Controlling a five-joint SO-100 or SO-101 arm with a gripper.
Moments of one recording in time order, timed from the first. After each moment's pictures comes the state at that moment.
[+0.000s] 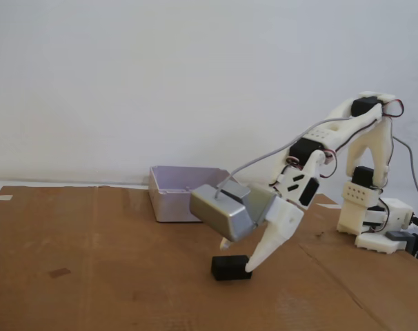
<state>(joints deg) -23.4 74.9 104.0 28.1 10.2</state>
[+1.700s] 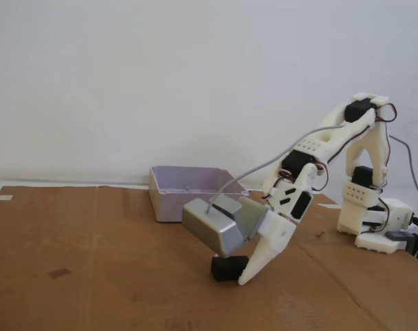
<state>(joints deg) -22.4 67.5 102.0 23.8 10.1</state>
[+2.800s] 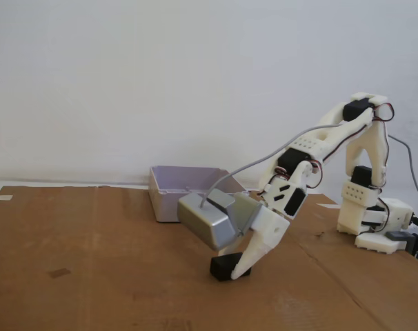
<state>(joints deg) -20.6 67.5 102.0 23.3 9.7</state>
